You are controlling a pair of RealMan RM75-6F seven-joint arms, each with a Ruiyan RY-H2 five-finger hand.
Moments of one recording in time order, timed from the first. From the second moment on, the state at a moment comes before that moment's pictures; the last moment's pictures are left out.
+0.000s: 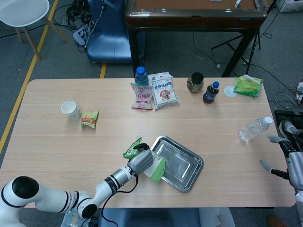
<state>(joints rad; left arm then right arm) -1.08 -1.71 0.02 -1.55 1.05 0.97 1.63 0.03 -1.06 0.10 -1.63 -1.53 1.59 0.10</state>
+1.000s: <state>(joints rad) -1.04 -1.74 0.11 -1.45 1.11 1.00 1.58 0.04 -1.06 0.10 -1.64 -1.53 1.59 0.08</state>
